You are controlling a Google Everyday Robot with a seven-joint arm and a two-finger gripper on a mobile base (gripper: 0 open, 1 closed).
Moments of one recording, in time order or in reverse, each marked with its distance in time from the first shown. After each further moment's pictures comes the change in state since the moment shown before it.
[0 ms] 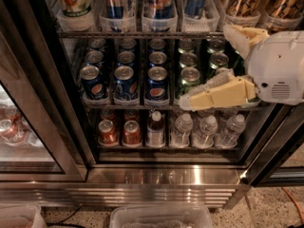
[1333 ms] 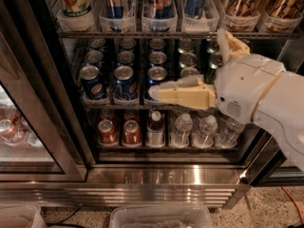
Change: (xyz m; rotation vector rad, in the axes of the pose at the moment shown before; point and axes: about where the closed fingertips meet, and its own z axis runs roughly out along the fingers) arm -0.009 0.007 0.031 0.230 -0.181 0.071
